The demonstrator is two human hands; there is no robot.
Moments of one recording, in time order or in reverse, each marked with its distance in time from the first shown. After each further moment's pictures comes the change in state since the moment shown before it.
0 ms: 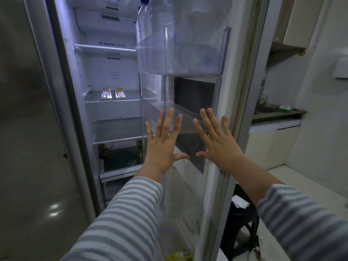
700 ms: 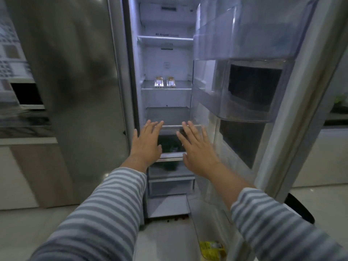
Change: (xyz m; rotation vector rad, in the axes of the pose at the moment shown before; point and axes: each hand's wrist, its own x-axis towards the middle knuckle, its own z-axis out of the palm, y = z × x) left_hand -0.098 -0.123 -0.053 0.029 -0.240 -0.431; right_hand 0.045 -0.173 -0.026 0.436 -0.120 -0.182
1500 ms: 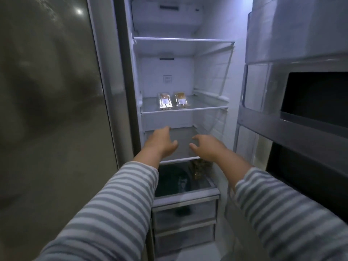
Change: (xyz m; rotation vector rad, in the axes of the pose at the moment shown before) left_hand 0.315 -0.135 0.104 -0.290 -0.192 -0.085; right_hand 0.329 0.069 0.147 0.437 -0.256 0.451
